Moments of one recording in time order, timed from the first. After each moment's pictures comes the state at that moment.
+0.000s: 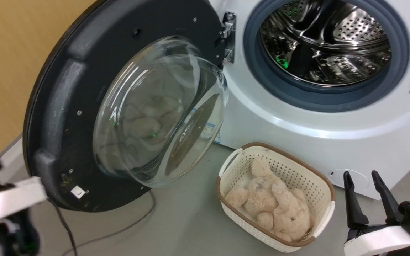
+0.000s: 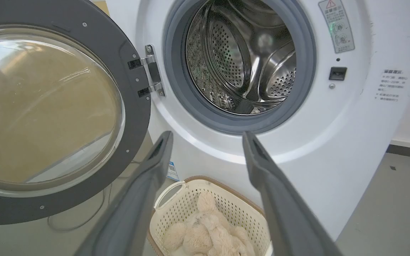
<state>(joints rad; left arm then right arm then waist) -0.16 0.05 0.30 -0.34 -0.33 -0.01 -0.17 0.01 -0.05 -0.09 0.05 0.16 0.13 -0.17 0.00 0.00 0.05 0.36</state>
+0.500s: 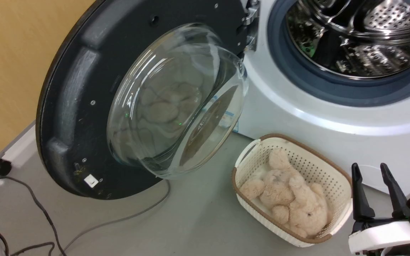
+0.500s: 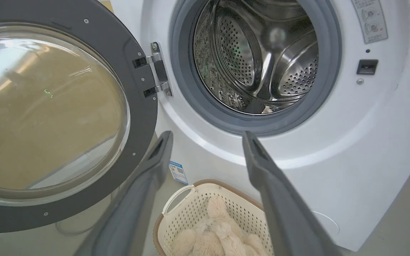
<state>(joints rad) -0.31 0.12 0.53 -0.10 -0.75 -0.08 -0.12 -0.01 -0.05 -0.11 0.05 0.17 0.13 -0.20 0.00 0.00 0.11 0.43</state>
